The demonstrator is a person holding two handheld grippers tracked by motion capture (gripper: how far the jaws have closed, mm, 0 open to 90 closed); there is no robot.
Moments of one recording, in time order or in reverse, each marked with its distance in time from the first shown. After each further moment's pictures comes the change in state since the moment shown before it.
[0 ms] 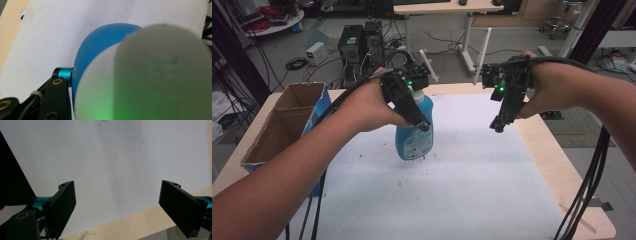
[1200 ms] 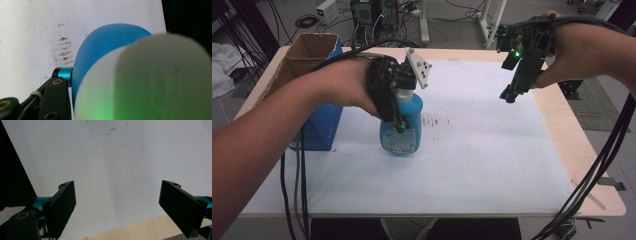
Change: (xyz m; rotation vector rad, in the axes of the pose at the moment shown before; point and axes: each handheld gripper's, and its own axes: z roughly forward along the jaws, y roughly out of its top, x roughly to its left) left arm -0.021 -0.067 0.011 0.087 -0.234 0.375; right arm 0.014 0.023 0.008 0.004 0.011 -0.045
